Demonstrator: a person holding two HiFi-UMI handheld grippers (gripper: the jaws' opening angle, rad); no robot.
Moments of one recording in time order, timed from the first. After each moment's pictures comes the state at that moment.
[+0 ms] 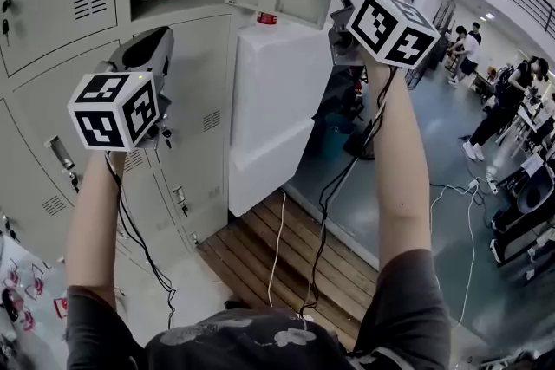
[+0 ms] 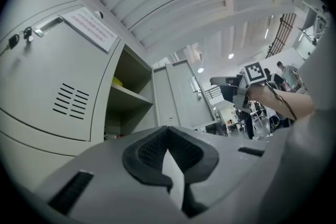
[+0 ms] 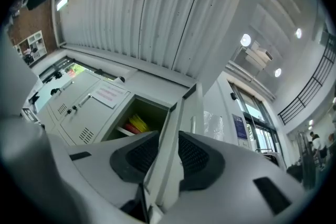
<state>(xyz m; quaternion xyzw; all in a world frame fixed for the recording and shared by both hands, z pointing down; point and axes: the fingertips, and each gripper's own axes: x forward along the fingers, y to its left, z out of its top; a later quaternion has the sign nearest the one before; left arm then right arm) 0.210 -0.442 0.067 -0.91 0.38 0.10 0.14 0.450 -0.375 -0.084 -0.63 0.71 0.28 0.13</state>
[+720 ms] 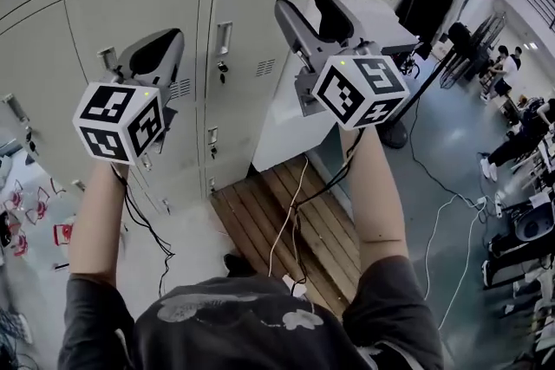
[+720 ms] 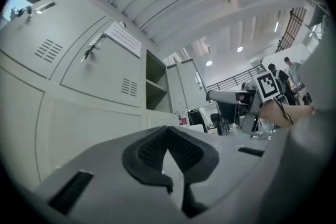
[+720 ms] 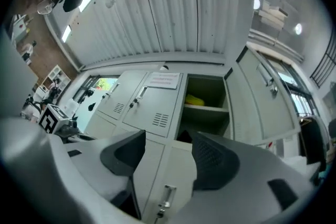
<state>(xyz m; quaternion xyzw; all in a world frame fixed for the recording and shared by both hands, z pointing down) 0.067 -0.376 0.161 -0.89 0.43 0.08 0.11 0.227 -0.355 0.080 -0.49 0.84 0.21 0.09</state>
